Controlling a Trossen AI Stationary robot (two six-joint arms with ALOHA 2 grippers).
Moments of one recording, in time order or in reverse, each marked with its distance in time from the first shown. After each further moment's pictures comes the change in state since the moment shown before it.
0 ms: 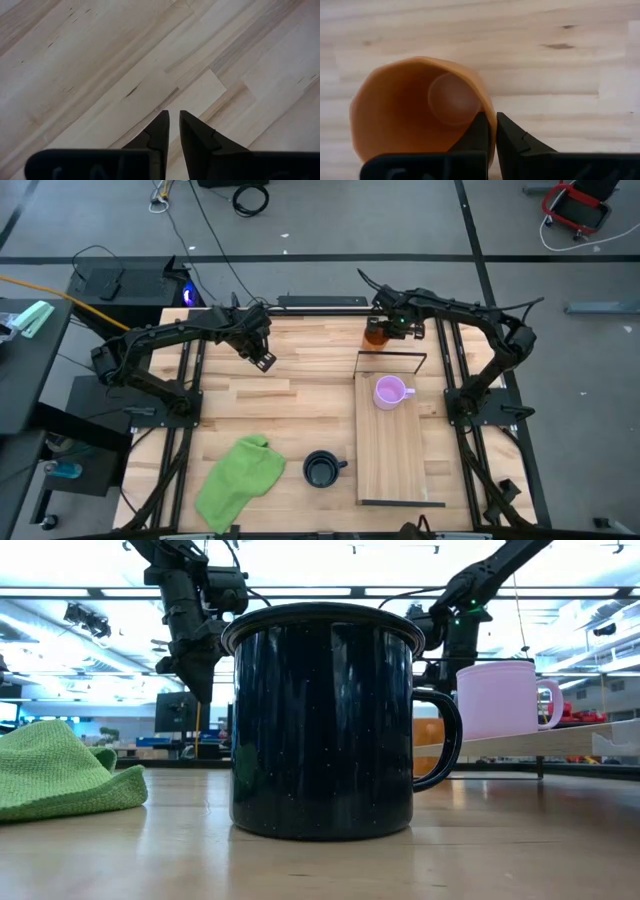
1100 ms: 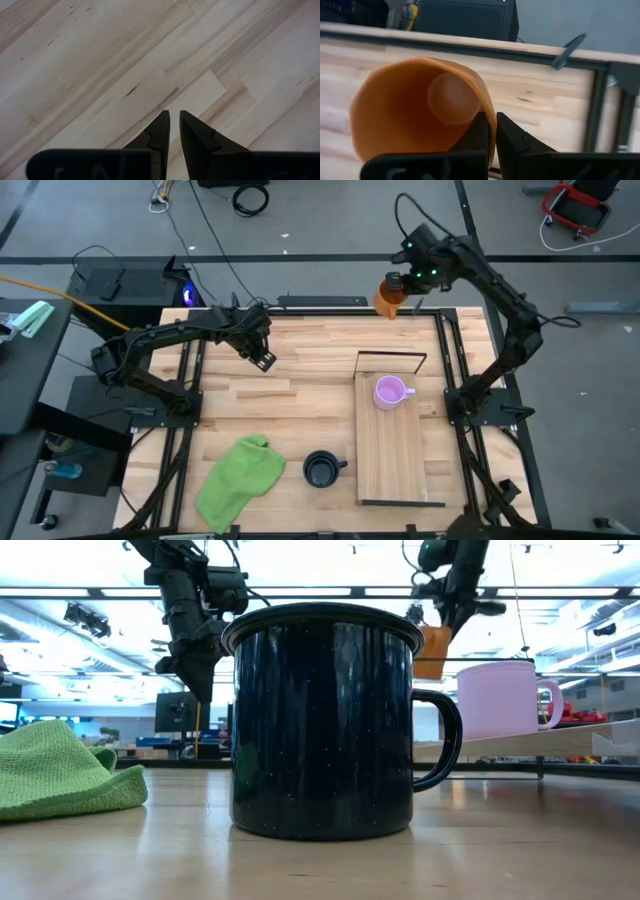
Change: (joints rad) left arm 0.000 0.000 0.000 0.000 0.000 -0.018; right arm -0.130 -0.045 0.669 -0.528 -0.006 -0.334
